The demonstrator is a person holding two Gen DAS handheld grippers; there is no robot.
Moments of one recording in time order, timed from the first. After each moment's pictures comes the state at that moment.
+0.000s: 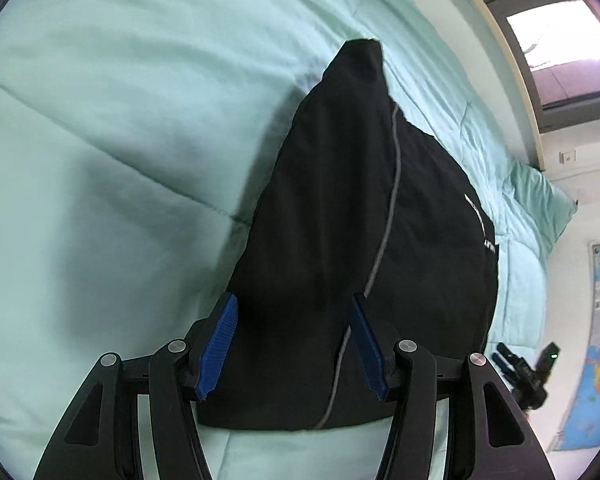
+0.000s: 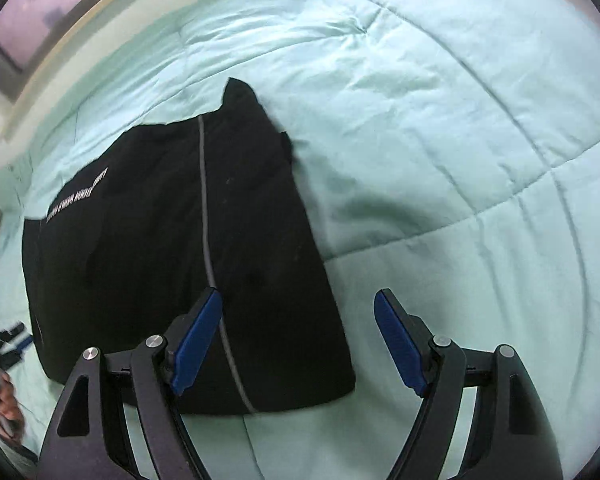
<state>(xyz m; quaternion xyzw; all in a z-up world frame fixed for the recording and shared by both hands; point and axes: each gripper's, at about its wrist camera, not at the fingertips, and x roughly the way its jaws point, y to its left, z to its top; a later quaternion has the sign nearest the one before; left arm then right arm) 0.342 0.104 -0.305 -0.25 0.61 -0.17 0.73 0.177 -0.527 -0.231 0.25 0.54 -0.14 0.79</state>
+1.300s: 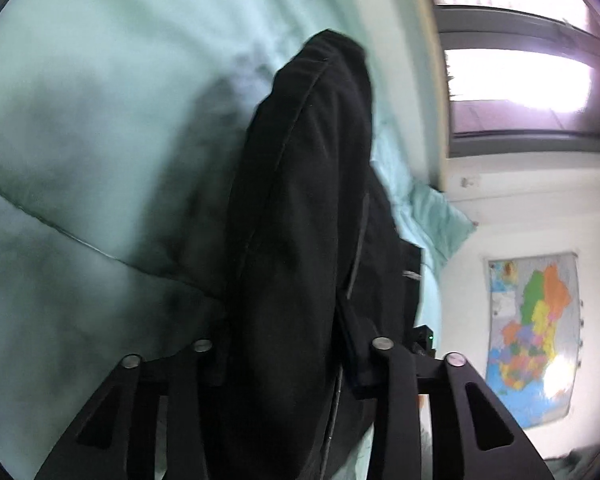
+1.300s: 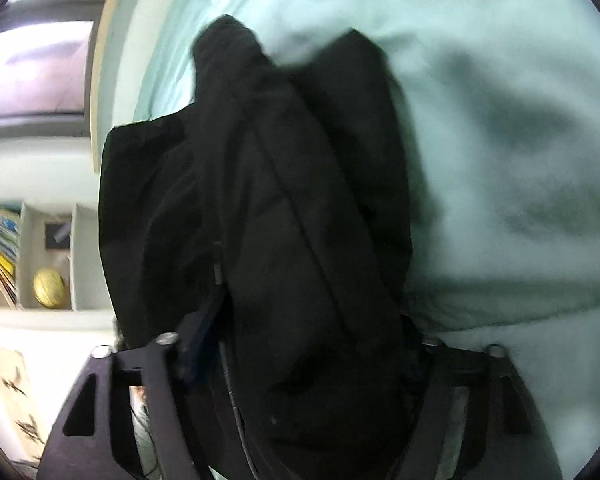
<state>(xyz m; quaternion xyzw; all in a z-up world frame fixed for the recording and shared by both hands) 0.365 0.068 -0.353 -0.41 0.53 -0.33 0.67 0.240 -0.530 -0.333 0.46 0.51 0.10 0.72</state>
